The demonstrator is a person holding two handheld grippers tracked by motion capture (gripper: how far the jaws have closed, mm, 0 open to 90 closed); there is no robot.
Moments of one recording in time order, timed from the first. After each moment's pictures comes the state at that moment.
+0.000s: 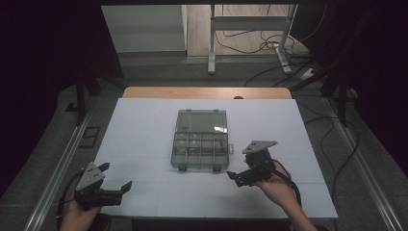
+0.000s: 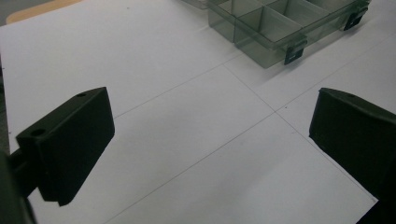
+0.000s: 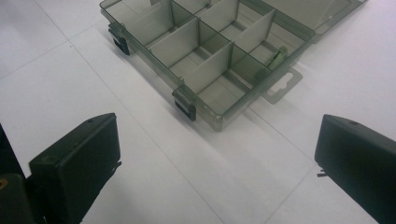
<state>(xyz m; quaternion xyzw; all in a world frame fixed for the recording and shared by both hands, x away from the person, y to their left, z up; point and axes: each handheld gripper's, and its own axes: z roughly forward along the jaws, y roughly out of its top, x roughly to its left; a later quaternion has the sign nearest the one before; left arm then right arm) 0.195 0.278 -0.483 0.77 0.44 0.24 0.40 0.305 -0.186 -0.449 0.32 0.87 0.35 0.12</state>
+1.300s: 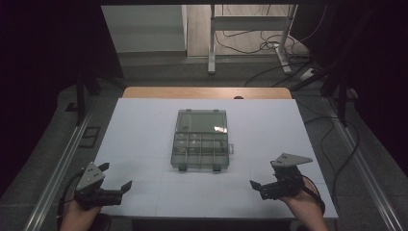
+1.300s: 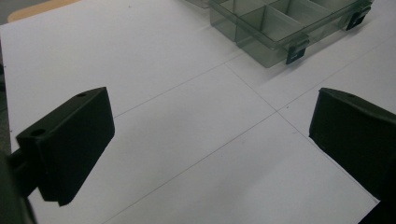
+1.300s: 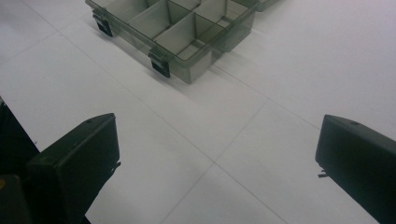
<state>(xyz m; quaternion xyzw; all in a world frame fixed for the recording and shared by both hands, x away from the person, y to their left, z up) 0.196 0.277 -0.484 0.77 0.44 0.24 0.39 0.265 -0.252 -0.445 0.36 0.84 0.37 0.14</state>
